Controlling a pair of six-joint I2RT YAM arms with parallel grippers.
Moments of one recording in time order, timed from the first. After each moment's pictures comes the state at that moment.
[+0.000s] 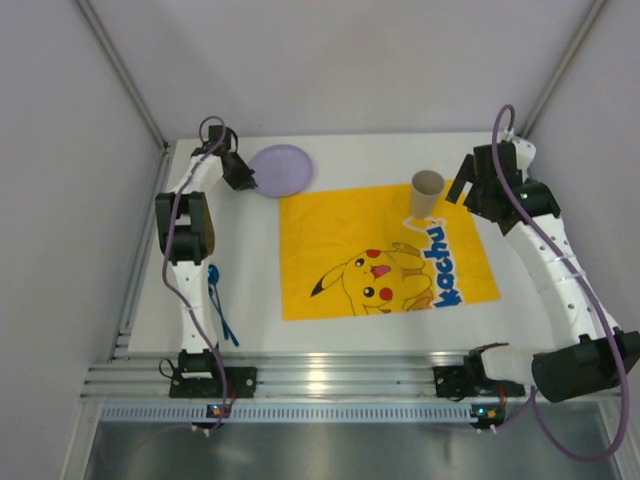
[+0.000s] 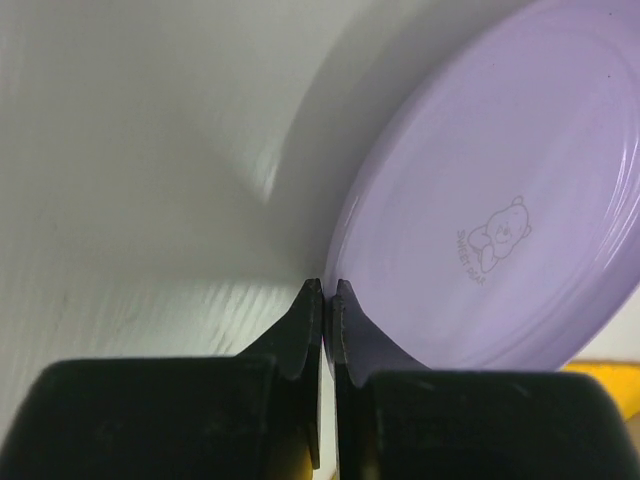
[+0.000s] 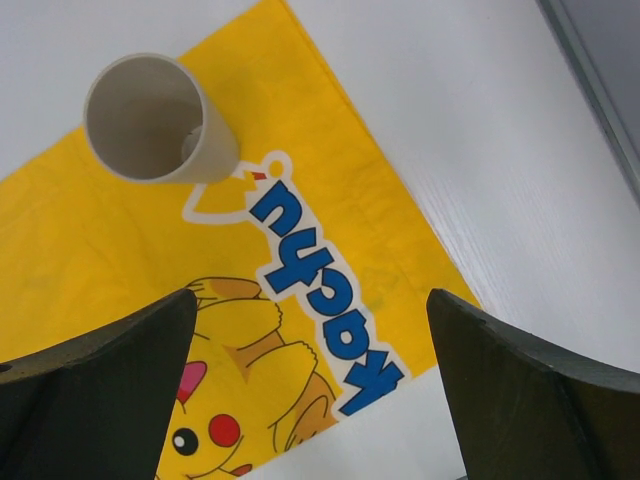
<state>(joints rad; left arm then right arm) 0.01 2.41 2.05 -0.61 0.15 -0.68 0.22 1.25 1.38 -0.92 0.45 0.54</state>
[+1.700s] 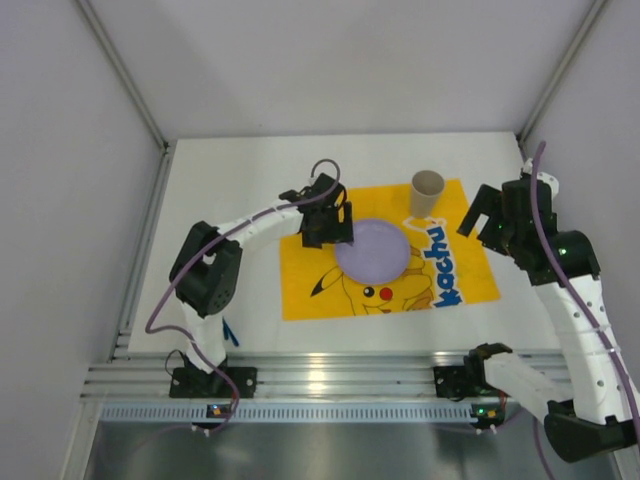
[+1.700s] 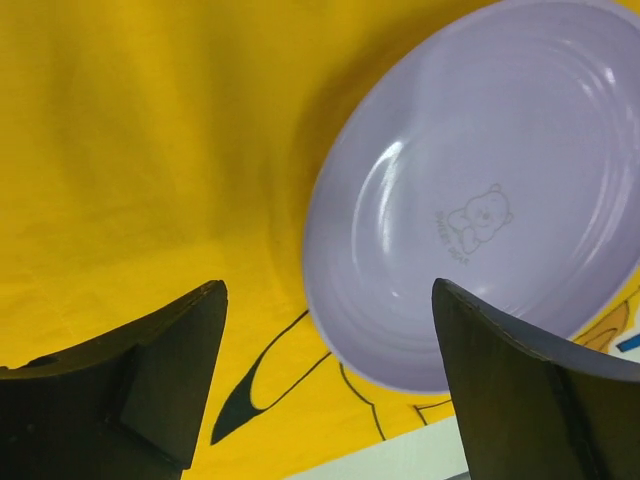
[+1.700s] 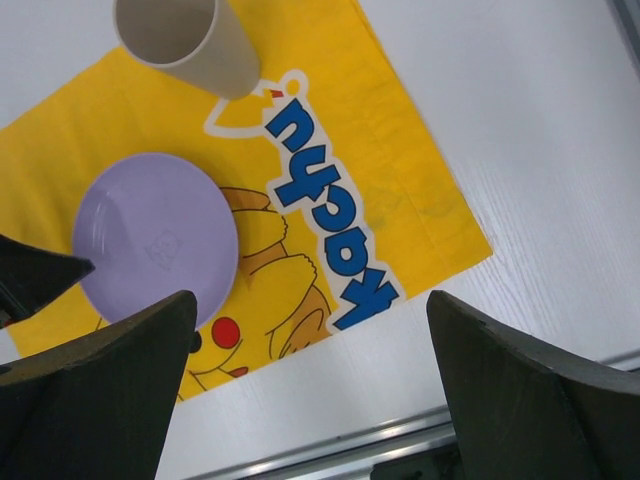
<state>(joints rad) -0.65 1.93 1.44 -0.55 0.03 -0.66 0.22 0.94 1.27 -1.08 0.32 0.55</state>
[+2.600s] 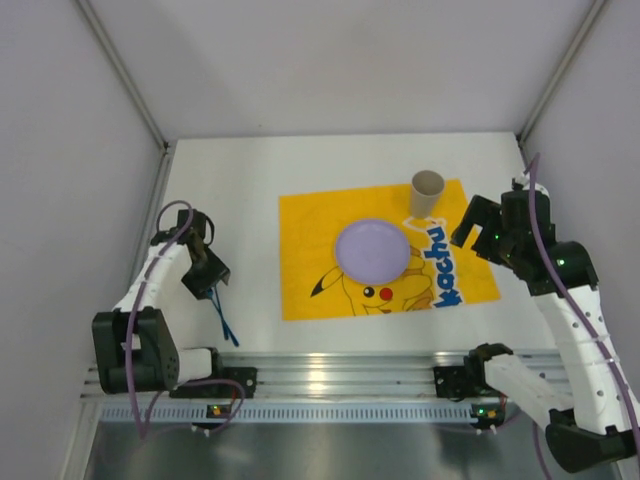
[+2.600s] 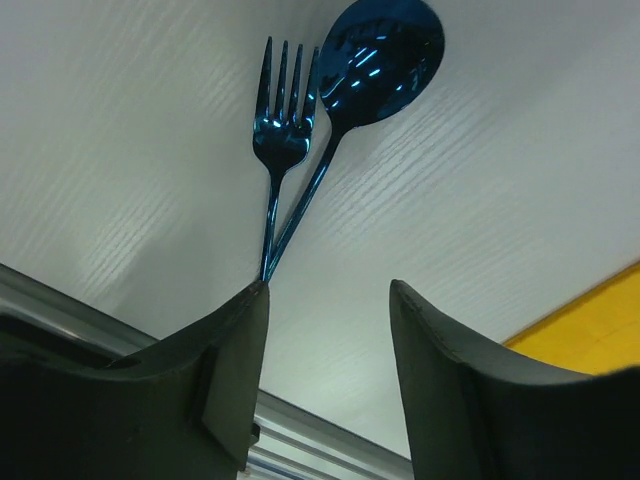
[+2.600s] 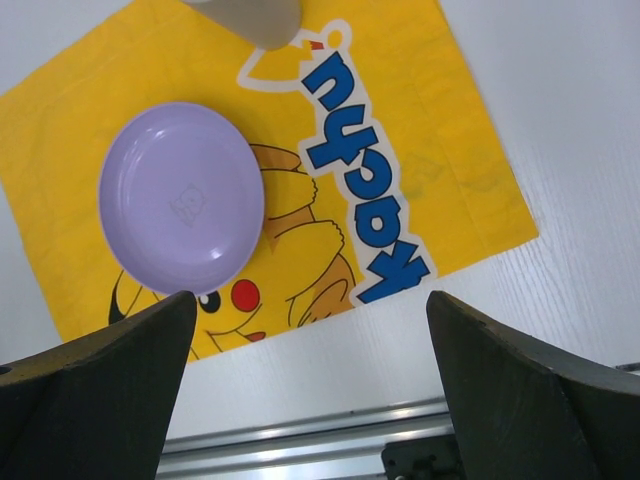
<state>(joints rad) 0.05 1.27 0.87 -0.92 -0.13 -0.74 0.22 0.88 1.19 -1.06 0.19 0.55</state>
